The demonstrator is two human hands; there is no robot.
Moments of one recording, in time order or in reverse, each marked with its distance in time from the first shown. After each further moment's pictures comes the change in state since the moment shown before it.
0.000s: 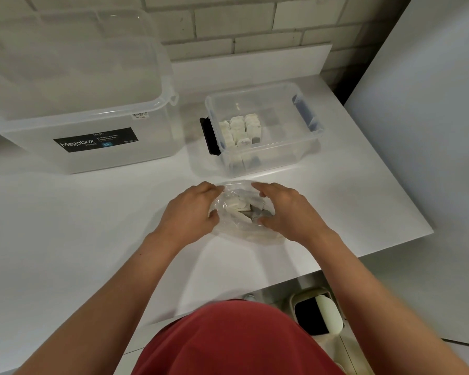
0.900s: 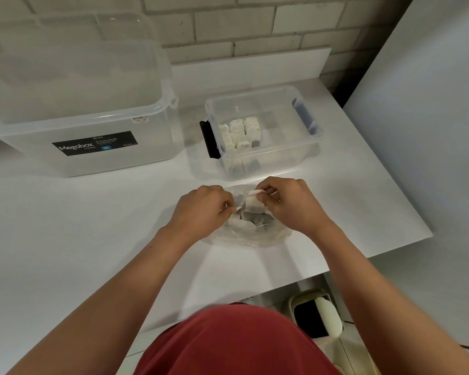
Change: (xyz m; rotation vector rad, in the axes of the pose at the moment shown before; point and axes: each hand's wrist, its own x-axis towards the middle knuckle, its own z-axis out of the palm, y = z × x) left_hand 0.021 0.020 -0.008 0.004 -0.060 0.000; right_hand 0.016 0.003 -0.012 0.241 0.143 0.033
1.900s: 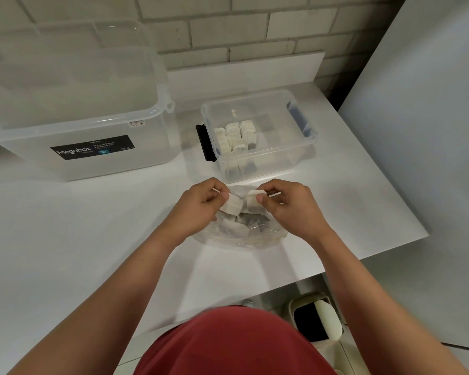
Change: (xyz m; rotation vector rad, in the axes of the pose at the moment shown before) left_hand -0.004 0.005 -0.011 -0.803 -0.056 -0.302; right_hand -0.015 0.002 -0.005 0.252 0.076 0.071
